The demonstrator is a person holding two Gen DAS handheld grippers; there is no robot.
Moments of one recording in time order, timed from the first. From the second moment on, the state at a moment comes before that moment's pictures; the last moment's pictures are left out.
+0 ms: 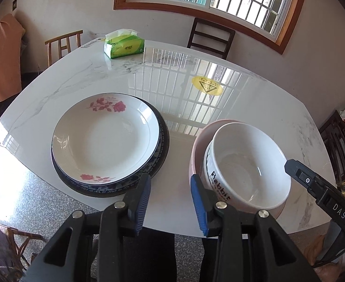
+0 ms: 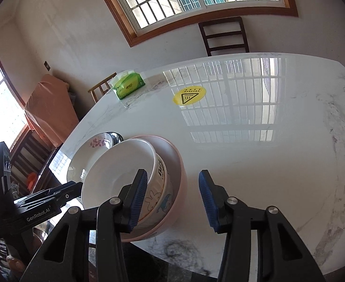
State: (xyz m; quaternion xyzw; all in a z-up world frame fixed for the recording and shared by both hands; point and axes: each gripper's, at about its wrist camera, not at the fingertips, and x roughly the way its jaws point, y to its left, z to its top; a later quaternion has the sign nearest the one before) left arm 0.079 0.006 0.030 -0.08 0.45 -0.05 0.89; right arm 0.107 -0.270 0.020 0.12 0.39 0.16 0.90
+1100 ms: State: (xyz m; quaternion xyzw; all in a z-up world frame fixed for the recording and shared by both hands) left arm 0.098 0.007 0.020 -0.11 0.51 -0.11 0.85; right arm 0.088 -0.287 0.007 0.11 0.41 0.14 0.89
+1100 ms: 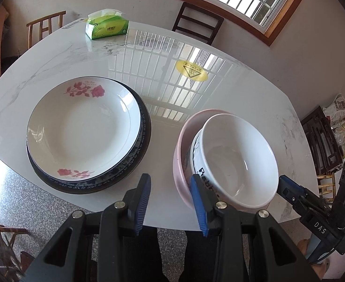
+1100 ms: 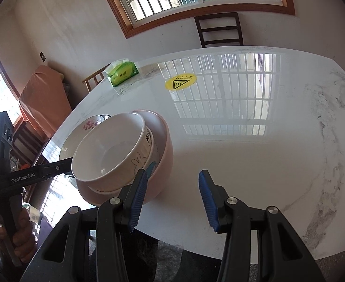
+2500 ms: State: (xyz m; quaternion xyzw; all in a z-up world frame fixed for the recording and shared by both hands) left arm 0.134 0.008 0.000 -0.13 0.59 -0.06 0.79; right arm 0.155 -0.264 -0.005 -0.04 0.59 0.12 0.80
